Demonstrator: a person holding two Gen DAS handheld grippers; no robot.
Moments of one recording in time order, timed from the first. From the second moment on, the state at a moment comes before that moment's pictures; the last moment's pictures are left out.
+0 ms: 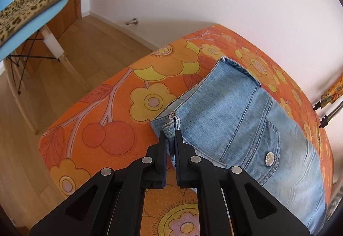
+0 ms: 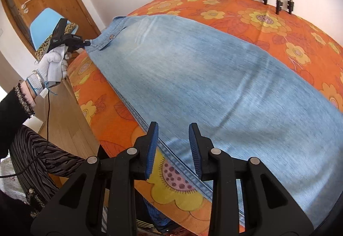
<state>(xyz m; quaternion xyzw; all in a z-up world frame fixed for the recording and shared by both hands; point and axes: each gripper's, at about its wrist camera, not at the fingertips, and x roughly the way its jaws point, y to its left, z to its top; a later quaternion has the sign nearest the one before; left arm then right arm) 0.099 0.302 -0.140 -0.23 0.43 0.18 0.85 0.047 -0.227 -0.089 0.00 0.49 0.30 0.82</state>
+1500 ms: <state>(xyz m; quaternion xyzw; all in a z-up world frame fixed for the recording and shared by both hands) -0.024 -0.269 -0.073 0.20 0.43 -0.47 0.74 -0.144 -0.654 -0.118 0.40 0.43 -0.13 0.80</state>
